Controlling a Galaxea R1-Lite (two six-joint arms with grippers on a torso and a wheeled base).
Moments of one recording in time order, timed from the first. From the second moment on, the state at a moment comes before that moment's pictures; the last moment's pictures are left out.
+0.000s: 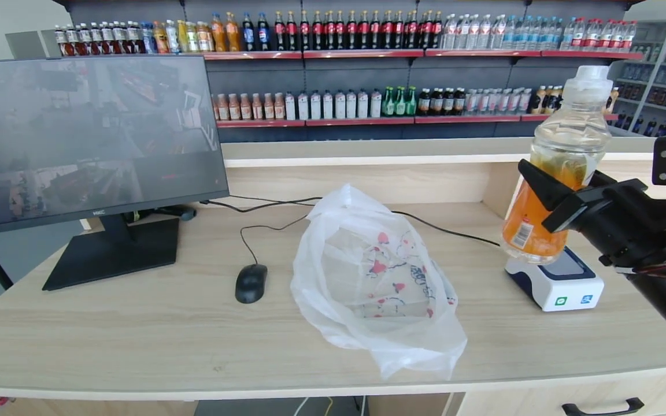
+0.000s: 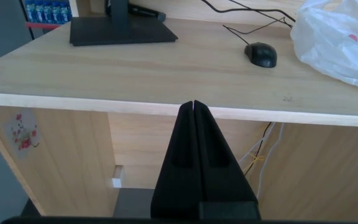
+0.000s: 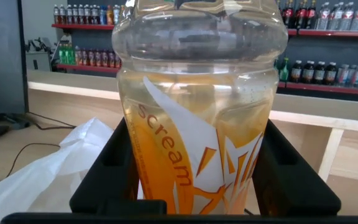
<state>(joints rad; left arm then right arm) 0.00 0.00 0.00 0.00 0.00 0.00 0.22 1.66 -0.47 -1.57 0.09 -0.03</state>
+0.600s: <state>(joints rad) 0.00 0.00 0.00 0.00 0.00 0.00 0.22 1.66 -0.47 -1.57 0.09 -0.03</state>
